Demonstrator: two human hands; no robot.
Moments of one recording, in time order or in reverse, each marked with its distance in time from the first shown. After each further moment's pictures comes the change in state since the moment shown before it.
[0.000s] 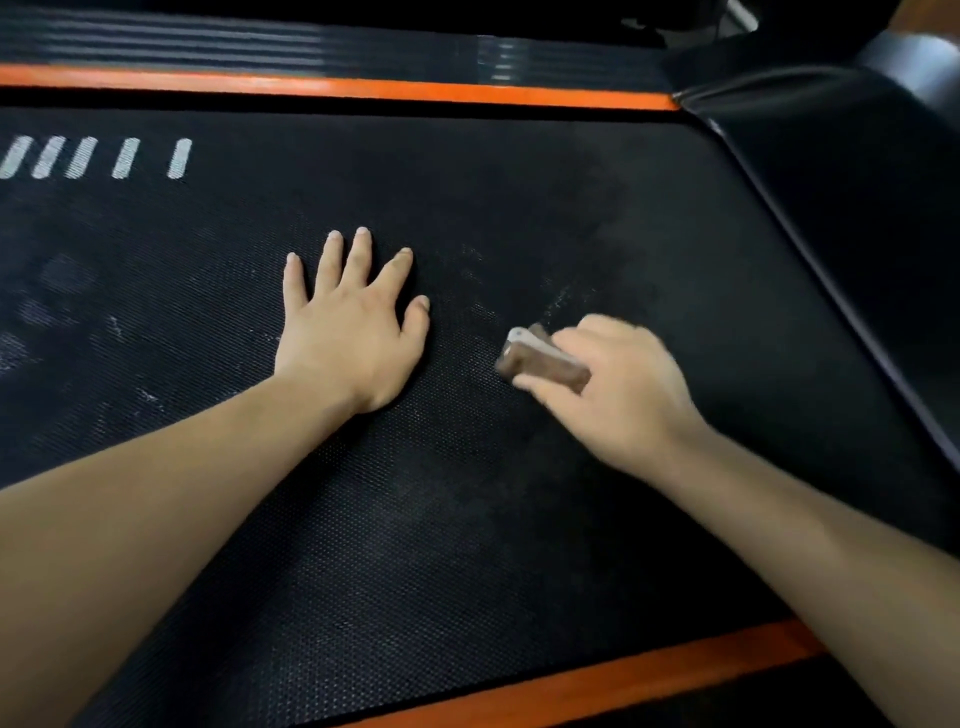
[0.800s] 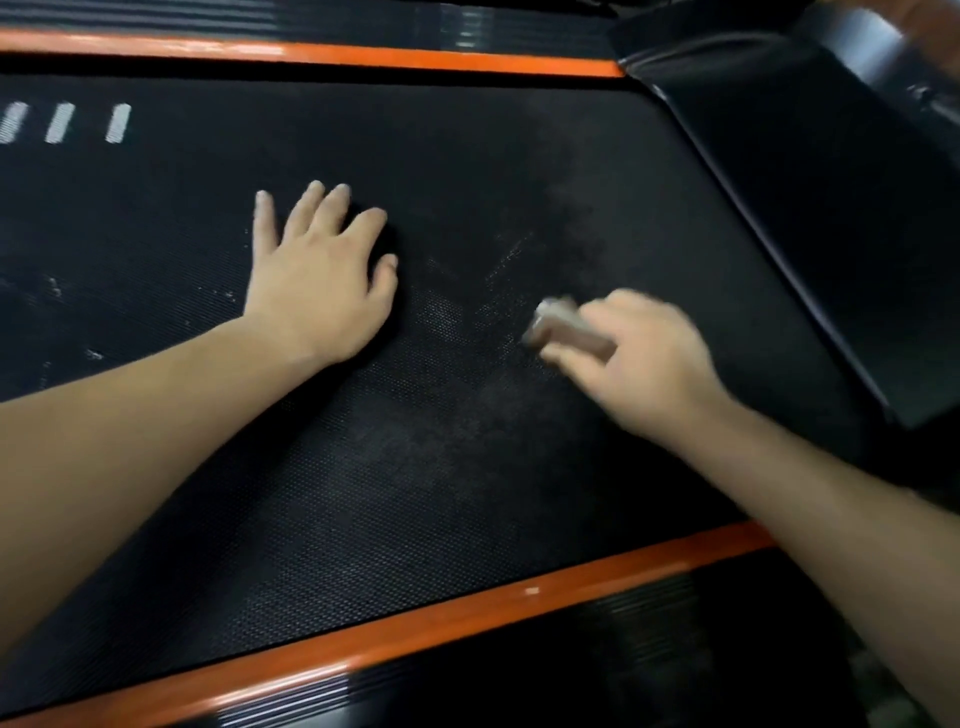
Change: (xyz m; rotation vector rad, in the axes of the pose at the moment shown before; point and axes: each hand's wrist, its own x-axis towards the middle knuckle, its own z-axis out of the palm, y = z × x) left_hand -0.009 0.015 -0.013 -0.061 0.123 0.135; right_hand -0.039 0.043 -0.021 -0.120 0.063 0.030
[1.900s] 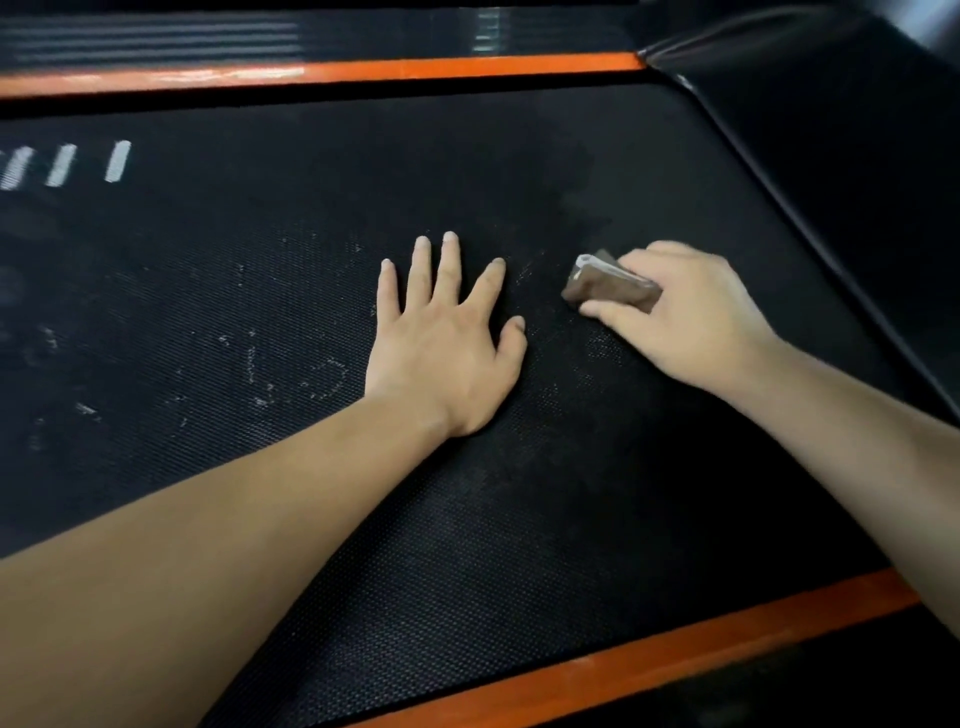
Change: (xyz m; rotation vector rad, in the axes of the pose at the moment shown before) left_hand 0.001 0.084 0.033 0.035 -0.159 0.032; right_hand 0.054 0.043 0.001 0.121 -0.082 0.086
